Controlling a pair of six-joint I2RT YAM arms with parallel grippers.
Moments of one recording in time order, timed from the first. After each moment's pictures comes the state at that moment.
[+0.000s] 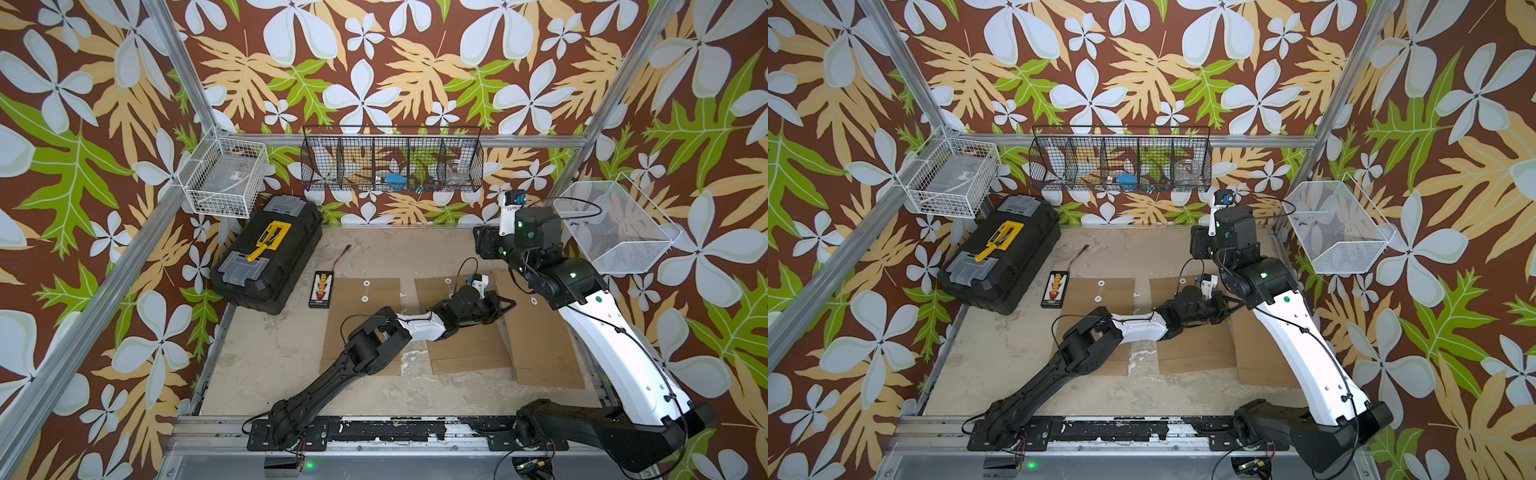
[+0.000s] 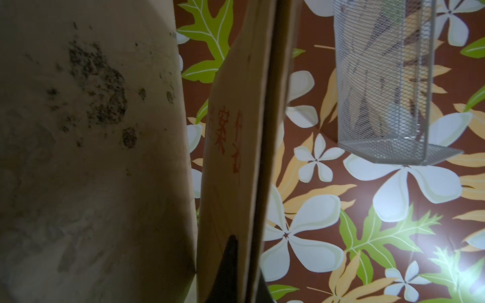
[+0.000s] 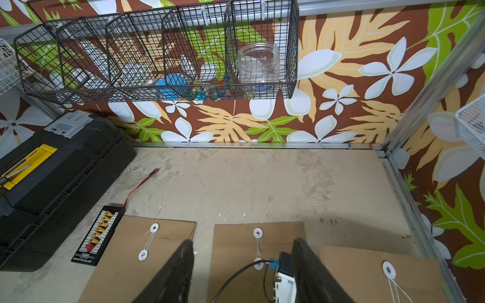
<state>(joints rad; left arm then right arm) -1.02 2.63 1.95 0.61 0.30 -1.48 0.40 1.28 1.53 -0.69 0.22 0.23</state>
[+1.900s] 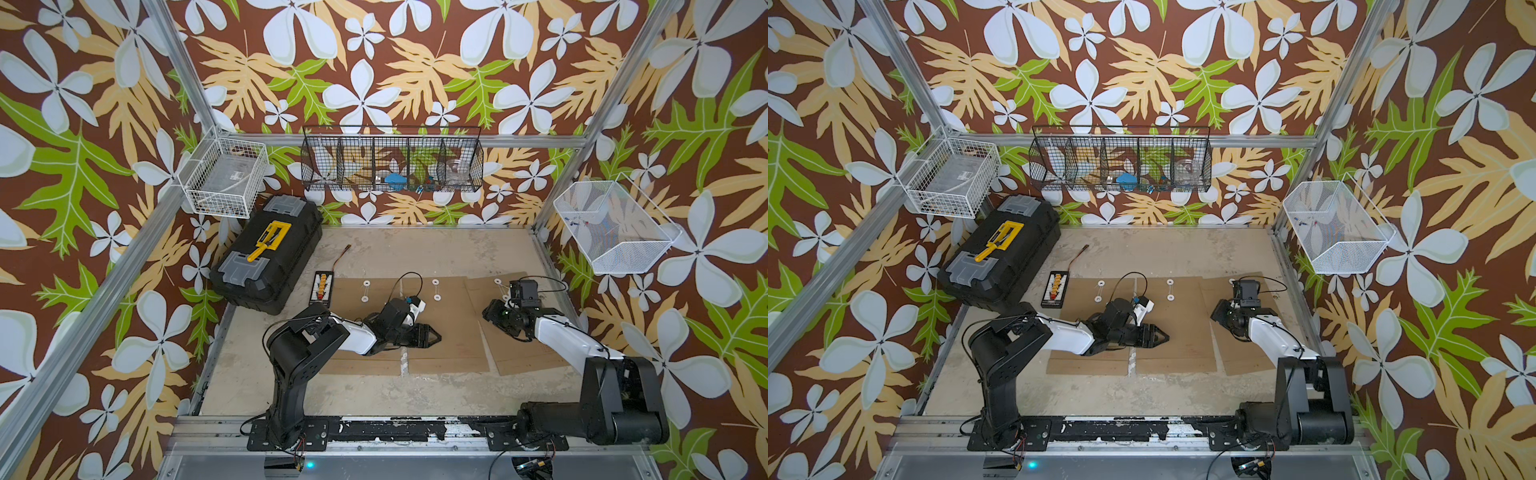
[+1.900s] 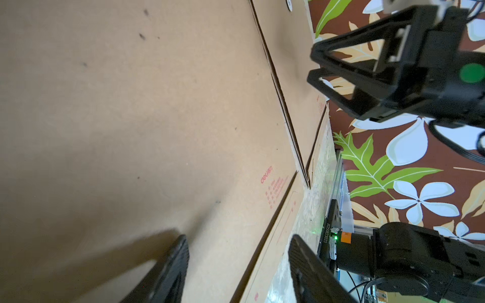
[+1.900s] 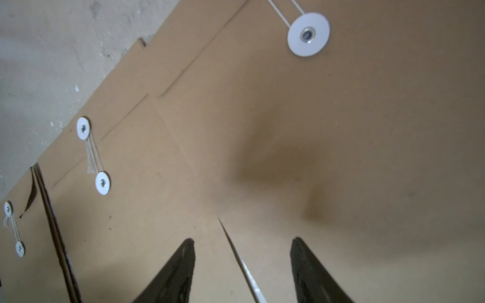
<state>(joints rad) -0.81 1.93 0.82 0.46 0.49 -0.79 -0.01 1.40 0.67 -0.32 -0.14 0.61</state>
